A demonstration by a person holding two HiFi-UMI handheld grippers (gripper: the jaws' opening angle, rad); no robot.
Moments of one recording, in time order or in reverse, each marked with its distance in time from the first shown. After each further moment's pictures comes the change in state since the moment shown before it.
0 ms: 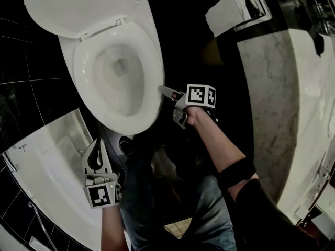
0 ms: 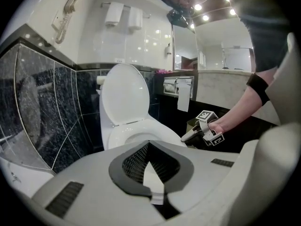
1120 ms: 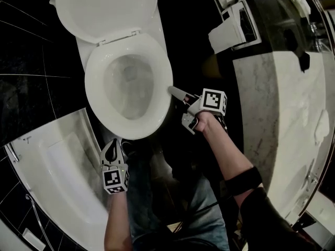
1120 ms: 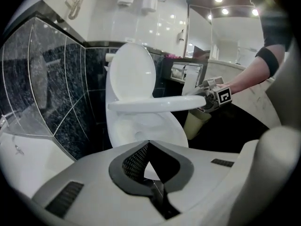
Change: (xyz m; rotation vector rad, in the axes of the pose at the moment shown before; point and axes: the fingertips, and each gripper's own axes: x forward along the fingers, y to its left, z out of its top) left arm -0.008 -0.009 -0.076 -0.162 0.212 0.004; right arm -0.045 0.108 0.029 0.159 -0.074 0.155
